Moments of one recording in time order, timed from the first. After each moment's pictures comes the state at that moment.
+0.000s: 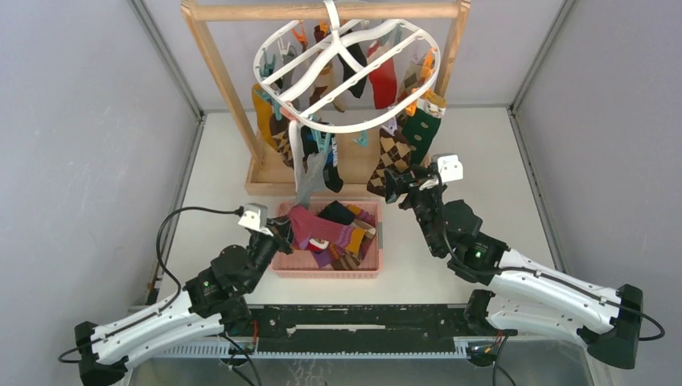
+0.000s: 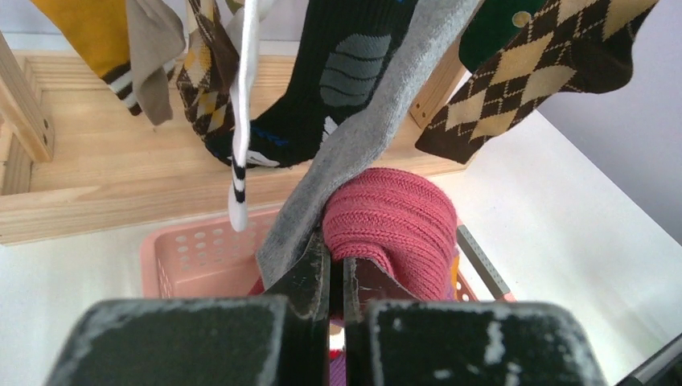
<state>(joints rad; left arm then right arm) -1.05 0.40 0.35 0.06 -0.61 -0.27 1.03 0.87 0.76 0.21 0.75 0.11</state>
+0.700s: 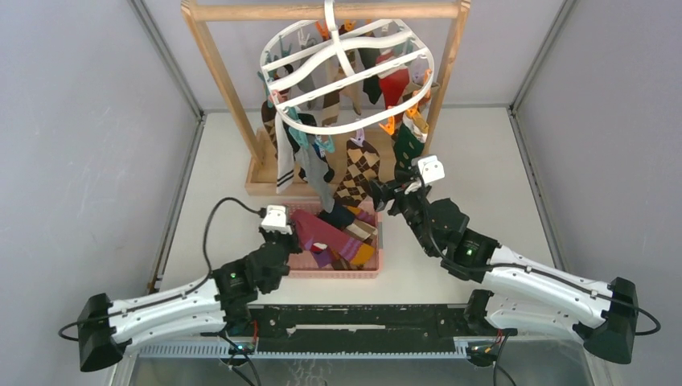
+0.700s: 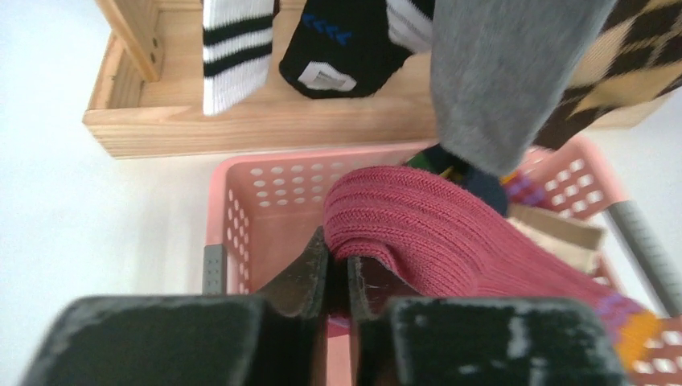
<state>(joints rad) -1.13 0.64 0.35 0.03 -0.92 -0.34 1.03 0.91 0.75 0.18 0.62 0.15</state>
